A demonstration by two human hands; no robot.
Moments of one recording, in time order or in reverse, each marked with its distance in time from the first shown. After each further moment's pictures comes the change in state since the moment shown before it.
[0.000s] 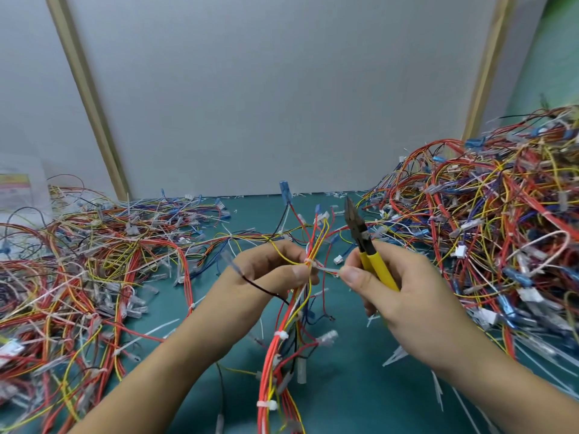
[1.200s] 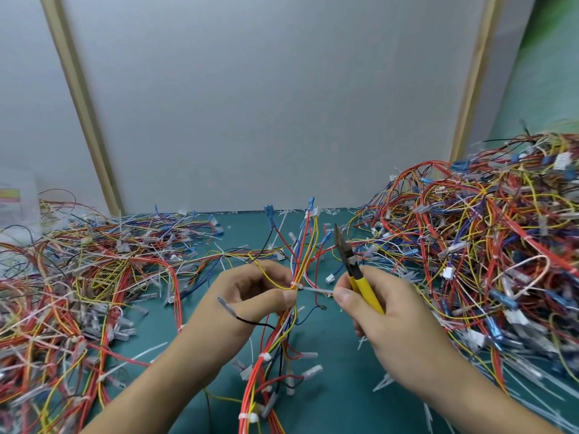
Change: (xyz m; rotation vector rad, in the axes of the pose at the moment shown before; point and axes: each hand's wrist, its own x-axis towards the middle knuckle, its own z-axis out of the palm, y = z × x) left_hand -0.001 -0.001 -0.004 0.012 0.095 -0.005; right_hand 0.002 0.002 0.002 -0.046 0.020 0.043
